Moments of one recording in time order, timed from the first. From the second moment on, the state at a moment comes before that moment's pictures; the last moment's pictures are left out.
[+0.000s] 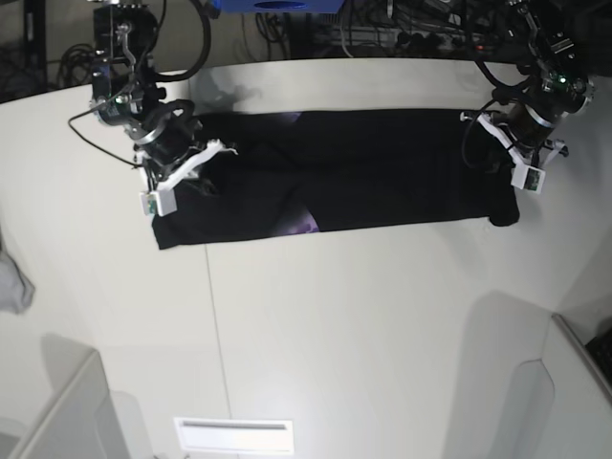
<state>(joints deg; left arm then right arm) 21.2 -11.0 -31.9 106.2 -23.4 -39.4 50.2 -18.2 8.5 1.2 107.2 33.0 7.3 -44.2</state>
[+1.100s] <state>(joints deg) 21.2 -6.9 -10.5 109.4 -23.4 -33.6 50.2 -18.2 8.6 1.4 107.2 32.9 7.3 -44.2</state>
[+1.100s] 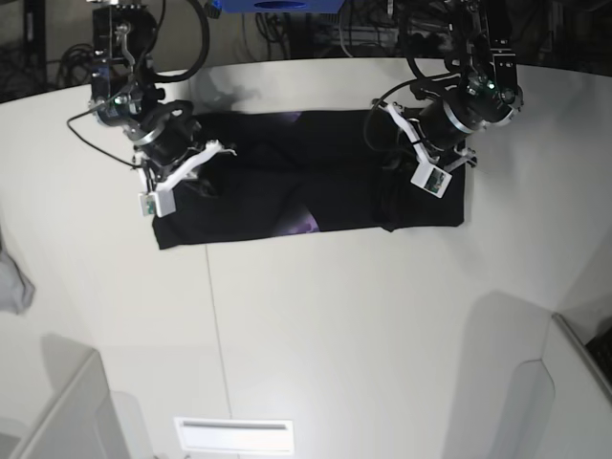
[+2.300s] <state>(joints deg) 17.9 -3.5 -8.4 109.2 -23.2 -33.5 56.1 -18.5 8.6 1.4 107.2 32.9 7.3 -44.2</state>
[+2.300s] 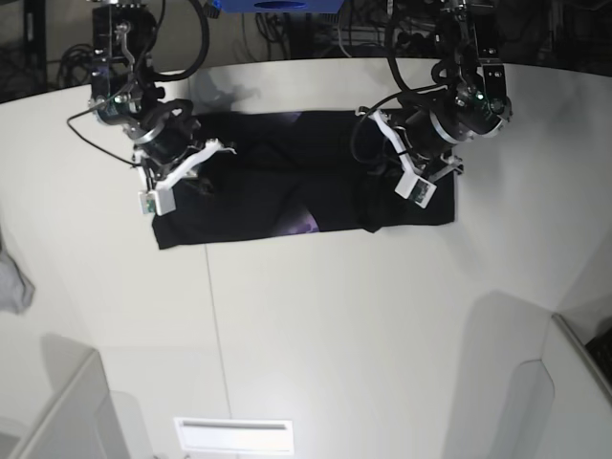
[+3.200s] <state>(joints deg) 16.1 -3.5 -3.7 109.1 -23.6 -27.1 56.1 -18.5 8.4 1.4 107.2 32.9 7.3 -44.2</state>
